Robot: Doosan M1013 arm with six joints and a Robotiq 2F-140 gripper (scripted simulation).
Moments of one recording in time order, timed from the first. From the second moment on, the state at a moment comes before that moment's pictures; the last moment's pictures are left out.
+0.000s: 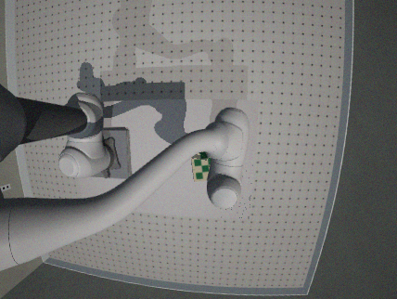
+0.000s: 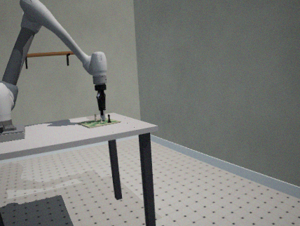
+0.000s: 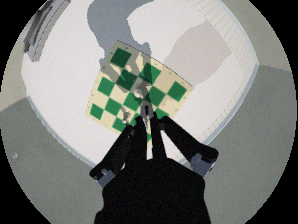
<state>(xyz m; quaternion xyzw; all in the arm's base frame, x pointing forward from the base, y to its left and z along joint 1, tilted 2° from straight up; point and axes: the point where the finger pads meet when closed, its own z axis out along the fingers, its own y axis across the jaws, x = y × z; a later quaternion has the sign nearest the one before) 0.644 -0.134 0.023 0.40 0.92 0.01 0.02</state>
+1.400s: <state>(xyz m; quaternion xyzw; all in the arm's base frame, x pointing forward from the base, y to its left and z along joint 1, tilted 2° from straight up) 0.640 -0.136 0.122 0.40 0.92 0.01 0.02</state>
